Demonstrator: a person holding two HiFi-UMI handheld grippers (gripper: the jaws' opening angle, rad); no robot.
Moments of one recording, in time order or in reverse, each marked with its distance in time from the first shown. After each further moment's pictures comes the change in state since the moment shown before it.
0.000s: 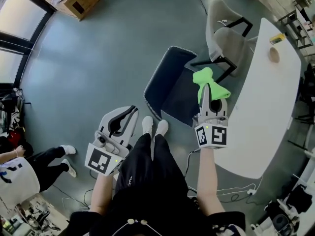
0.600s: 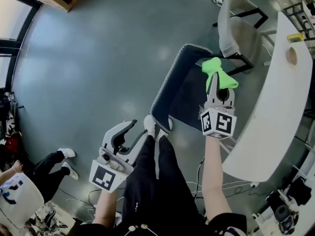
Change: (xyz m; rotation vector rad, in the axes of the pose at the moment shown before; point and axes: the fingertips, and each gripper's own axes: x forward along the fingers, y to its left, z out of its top) left arm 0.006 0.054 -0.108 -0.148 0.065 -0.057; right arm 0.106 -0.020 -0.122 -0.069 0.112 -0.152
